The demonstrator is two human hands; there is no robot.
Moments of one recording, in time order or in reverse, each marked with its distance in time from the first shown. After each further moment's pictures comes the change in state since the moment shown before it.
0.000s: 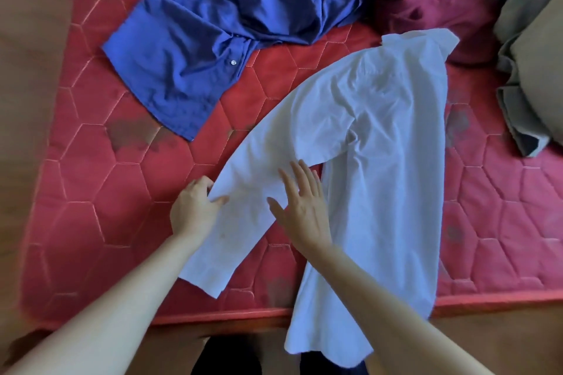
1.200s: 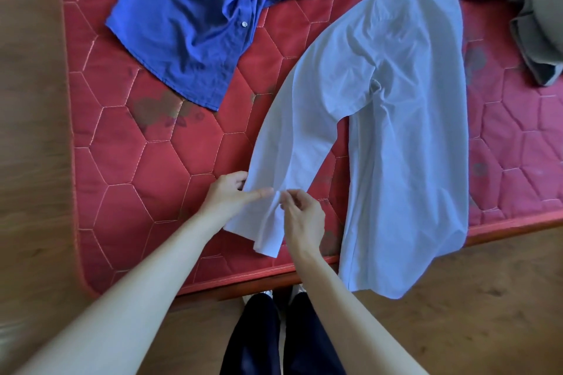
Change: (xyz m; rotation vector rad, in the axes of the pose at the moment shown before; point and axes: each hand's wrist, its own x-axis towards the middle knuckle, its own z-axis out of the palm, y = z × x) left_hand -0.018 -0.044 -0.036 -0.503 -0.641 -0.073; right_hand -0.061 -0.126 0.029 0.662 -0.004 1.039
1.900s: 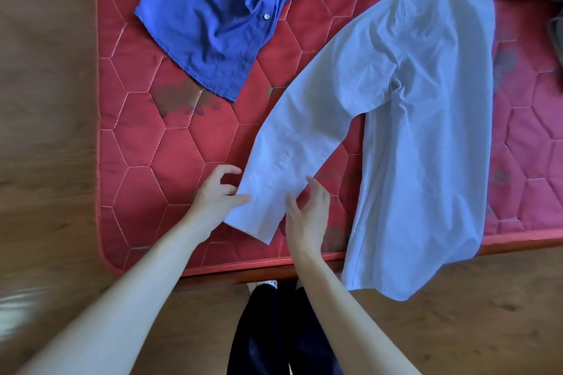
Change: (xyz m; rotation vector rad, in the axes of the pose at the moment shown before) left_hand -0.038 -0.017 -0.019 -0.115 0.138 -0.097; right_hand -0.009 0.011 0.005 0.003 0.016 -0.133
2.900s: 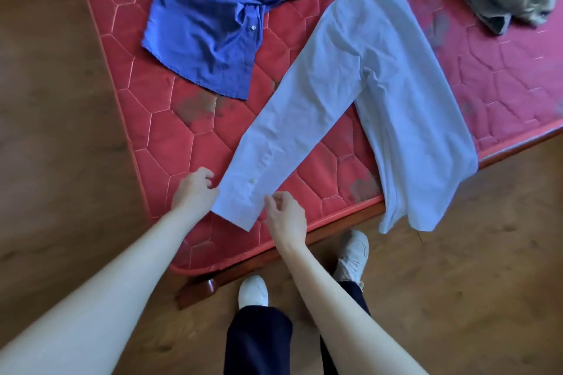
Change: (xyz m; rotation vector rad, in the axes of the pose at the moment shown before) left_hand 0.002 -0.036 -0.116 0.665 0.131 0.210; right_hand -0.105 -0.010 0.100 -0.005 -0.022 0.118
